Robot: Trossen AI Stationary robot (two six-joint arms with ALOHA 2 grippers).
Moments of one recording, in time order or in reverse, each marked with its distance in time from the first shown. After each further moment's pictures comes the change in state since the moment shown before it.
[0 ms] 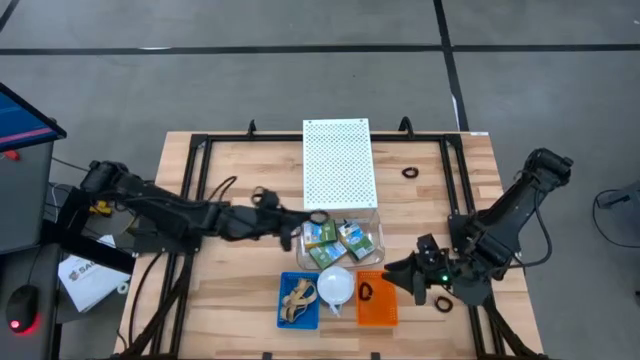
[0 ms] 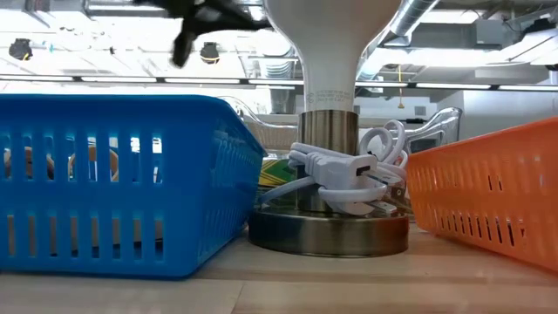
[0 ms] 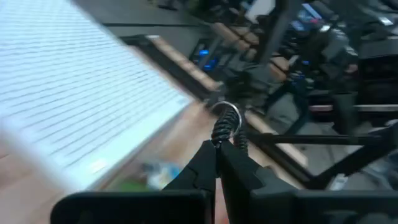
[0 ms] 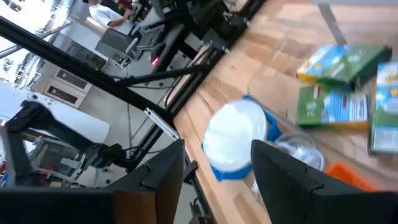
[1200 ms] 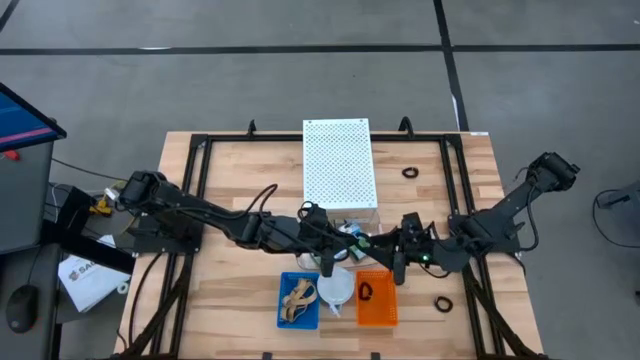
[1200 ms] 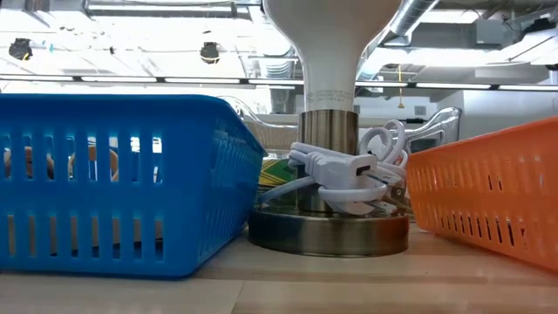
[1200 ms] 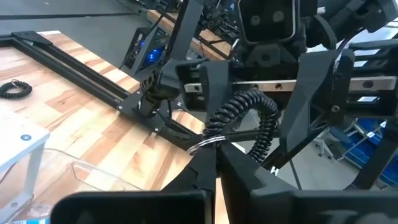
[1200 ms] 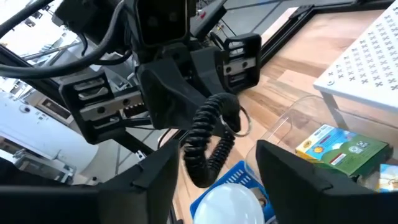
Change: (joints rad) left arm -0.021 0.395 0.494 0.005 0.180 0.097; right arm -0.226 0.000 0.000 0.220 -0.082 -0.345
